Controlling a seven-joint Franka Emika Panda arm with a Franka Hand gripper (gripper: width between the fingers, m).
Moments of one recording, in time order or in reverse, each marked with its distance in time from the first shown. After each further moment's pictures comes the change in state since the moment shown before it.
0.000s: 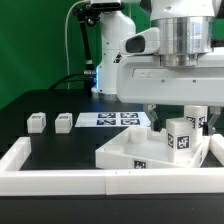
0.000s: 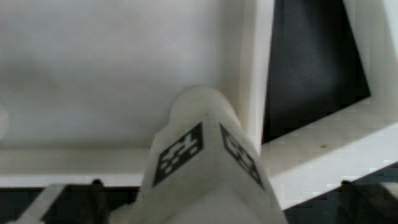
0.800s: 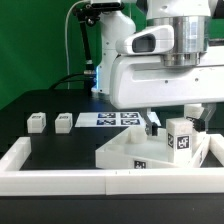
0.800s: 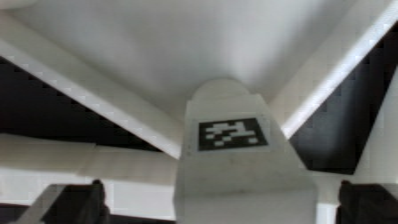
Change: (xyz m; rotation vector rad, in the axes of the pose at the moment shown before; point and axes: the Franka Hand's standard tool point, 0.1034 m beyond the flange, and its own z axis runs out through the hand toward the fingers) arm 0.004 0.005 -0.001 -0.012 0.003 -0.596
